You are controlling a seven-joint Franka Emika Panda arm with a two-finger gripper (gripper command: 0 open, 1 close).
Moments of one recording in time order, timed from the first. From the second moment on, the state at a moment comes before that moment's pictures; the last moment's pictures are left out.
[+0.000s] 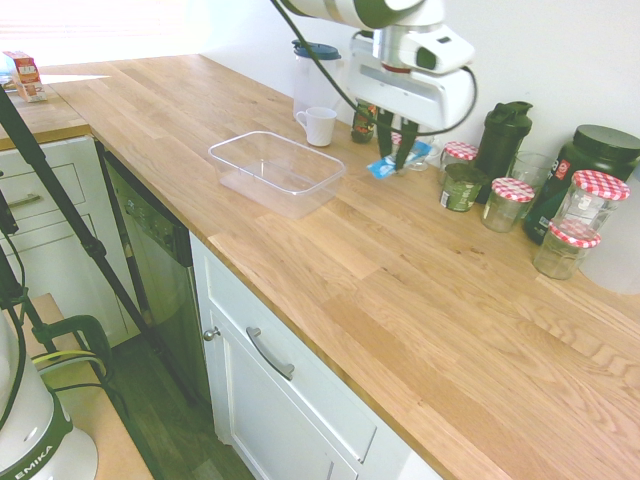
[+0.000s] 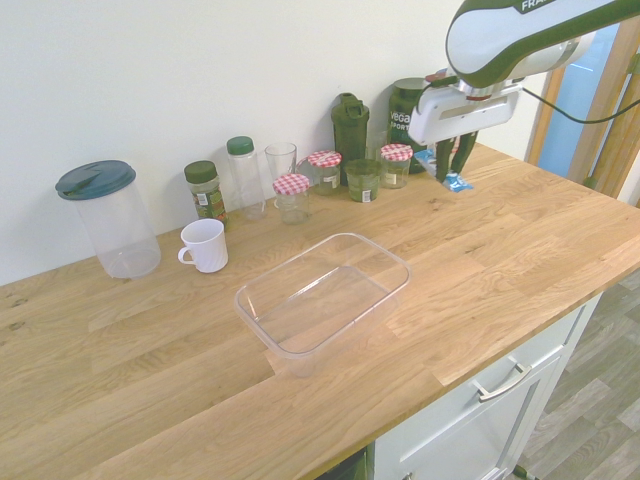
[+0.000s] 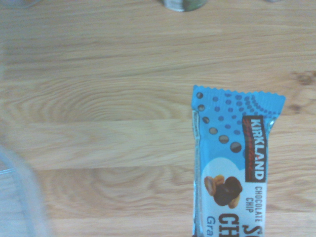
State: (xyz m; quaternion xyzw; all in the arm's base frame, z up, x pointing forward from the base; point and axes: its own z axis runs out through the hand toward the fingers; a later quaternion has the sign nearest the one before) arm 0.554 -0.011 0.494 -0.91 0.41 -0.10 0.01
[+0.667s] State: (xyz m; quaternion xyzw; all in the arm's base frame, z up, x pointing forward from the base) arm 0.543 0.164 0.440 -0.93 0.36 -0.10 -0.04
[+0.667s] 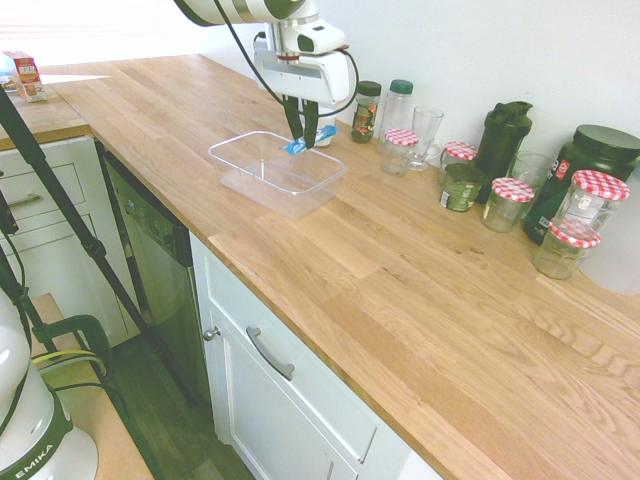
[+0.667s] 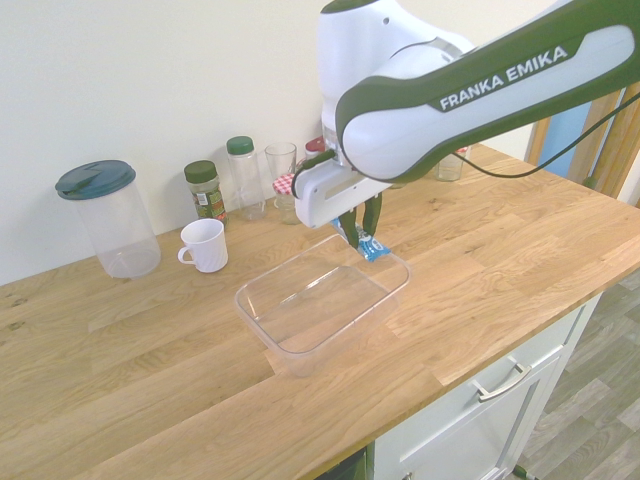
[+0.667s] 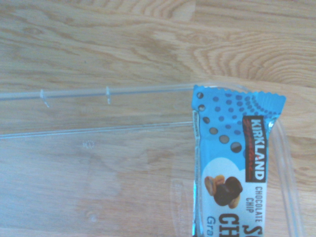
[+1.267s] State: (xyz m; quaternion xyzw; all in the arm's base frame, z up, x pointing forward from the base) arm 0.554 0.171 0.398 -0.93 0.35 -0.09 -0.07
